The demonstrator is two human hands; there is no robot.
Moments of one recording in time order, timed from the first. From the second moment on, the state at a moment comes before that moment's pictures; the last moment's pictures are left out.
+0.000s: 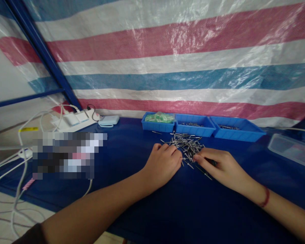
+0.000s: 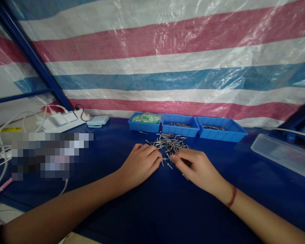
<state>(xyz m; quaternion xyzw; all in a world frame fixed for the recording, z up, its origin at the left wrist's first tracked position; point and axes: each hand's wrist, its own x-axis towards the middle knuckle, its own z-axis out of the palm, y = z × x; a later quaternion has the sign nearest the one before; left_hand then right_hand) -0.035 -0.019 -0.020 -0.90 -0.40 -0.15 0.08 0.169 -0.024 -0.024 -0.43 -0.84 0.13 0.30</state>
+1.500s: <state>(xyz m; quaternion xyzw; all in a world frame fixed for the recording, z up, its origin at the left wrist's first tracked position) -0.031 -0.023 -0.021 -0.87 -0.32 -0.32 -0.19 0.155 -0.034 -0.023 -0.43 -0.76 0.25 0.43</state>
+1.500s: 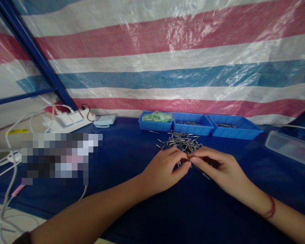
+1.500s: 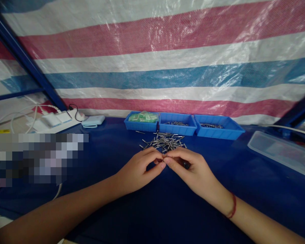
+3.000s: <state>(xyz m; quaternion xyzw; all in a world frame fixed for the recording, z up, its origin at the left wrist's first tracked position) -0.032 -0.020 -0.023 -0.80 -0.41 -0.38 -0.20 0.234 0.021 -0.008 -0.61 -0.52 0.20 0.57</state>
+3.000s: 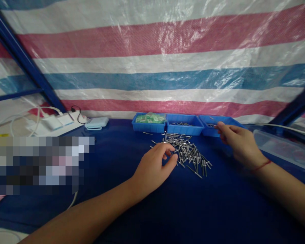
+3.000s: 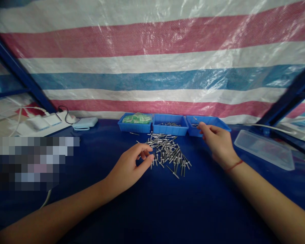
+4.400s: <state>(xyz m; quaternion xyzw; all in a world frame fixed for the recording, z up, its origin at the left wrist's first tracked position) -0.040 -0.021 -0.024 -0.88 -0.45 -0.14 0.01 0.180 -0.015 -0.023 -0.48 -0.80 0.20 0.30</state>
